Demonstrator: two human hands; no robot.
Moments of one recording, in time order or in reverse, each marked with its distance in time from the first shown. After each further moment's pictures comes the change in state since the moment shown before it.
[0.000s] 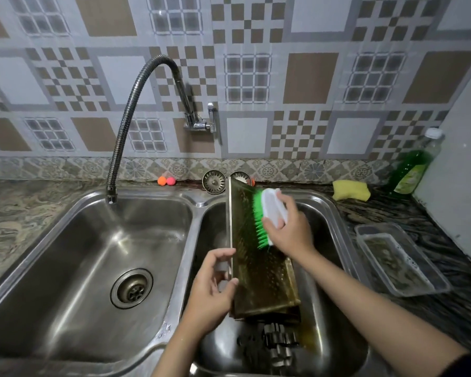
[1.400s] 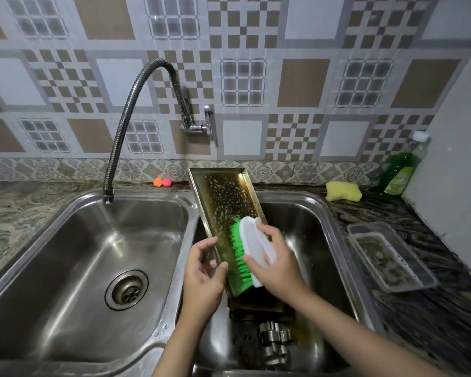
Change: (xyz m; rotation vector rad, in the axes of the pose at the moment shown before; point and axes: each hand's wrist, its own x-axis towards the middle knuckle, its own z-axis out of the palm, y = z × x) left_hand 0.009 0.008 0.006 -0.122 0.237 0.052; right_hand -0.078 -0.020 0.000 0.294 -0.109 -0.138
